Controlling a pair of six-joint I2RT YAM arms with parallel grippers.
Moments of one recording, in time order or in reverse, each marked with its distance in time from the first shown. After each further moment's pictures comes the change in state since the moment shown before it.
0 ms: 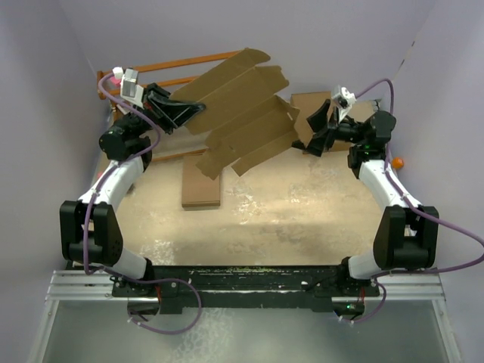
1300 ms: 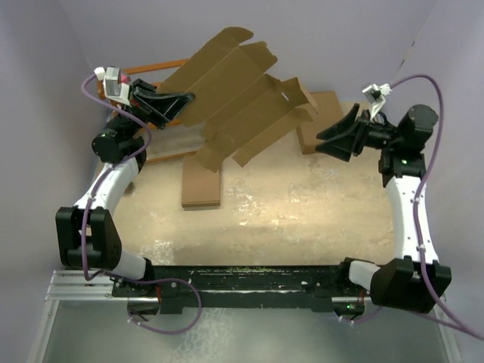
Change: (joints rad) left arm 0.037 -0.034 0.008 0.001 -0.111 -0.004; right arm -0.156 -0.263 0.134 -0.703 -0.070 -0.001
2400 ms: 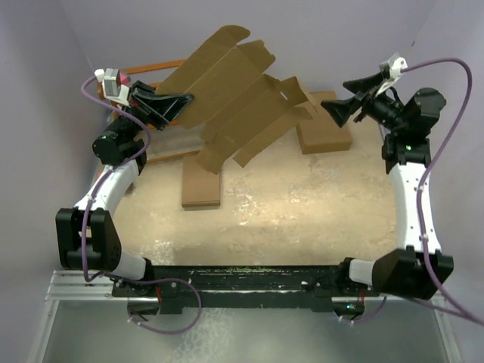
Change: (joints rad) left arm 0.005 -0.015 -0.039 0.000 -0.042 -0.048; right arm -0.011 0.121 0.175 0.102 0.465 -0.317
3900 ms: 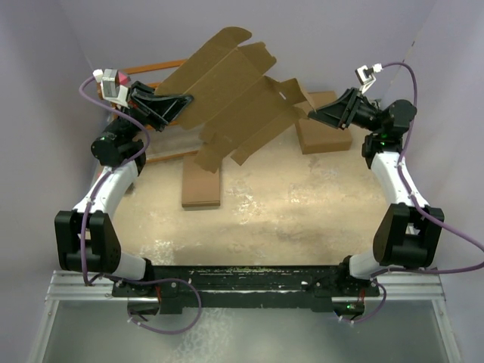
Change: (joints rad) left arm 0.000 -0.016 0.000 0.000 0.008 -0.002; right arm 0.053 0.165 -0.170 0.555 -0.254 0.950
